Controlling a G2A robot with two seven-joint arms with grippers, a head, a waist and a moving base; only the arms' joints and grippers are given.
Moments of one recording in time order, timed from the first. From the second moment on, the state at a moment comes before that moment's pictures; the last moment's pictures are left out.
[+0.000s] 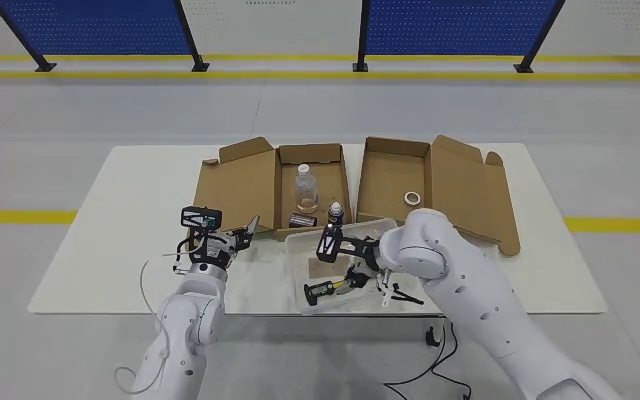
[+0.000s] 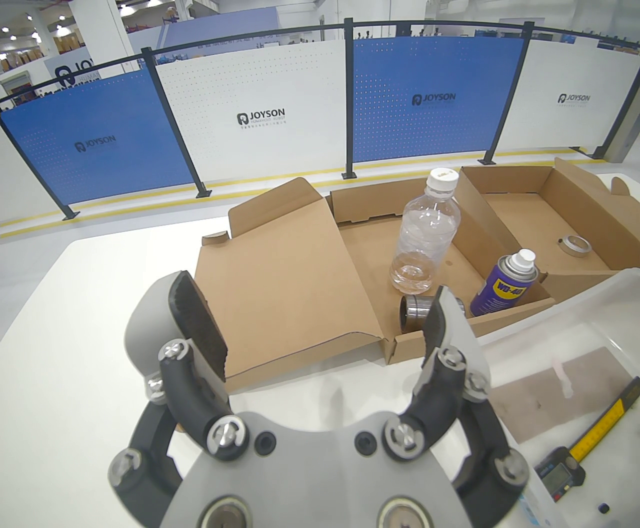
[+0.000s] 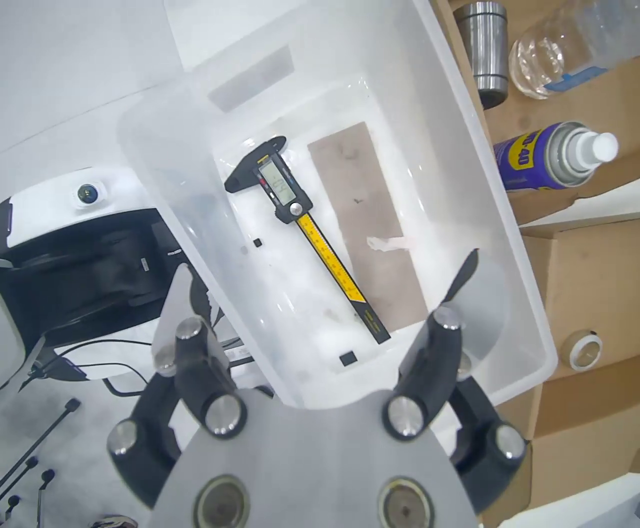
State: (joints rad) left arm 1.51 -1.37 -1.49 -1.76 1.44 -0.01 -0.16; right arm -0.83 -1.22 0.82 -1.54 -0.83 -0.58 1.24
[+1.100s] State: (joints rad) left arm 1.51 -1.37 -1.49 -1.76 1.44 -0.01 -0.16; right arm -0.75 -1.27 0.66 -1.44 -0.93 -0.51 1.24
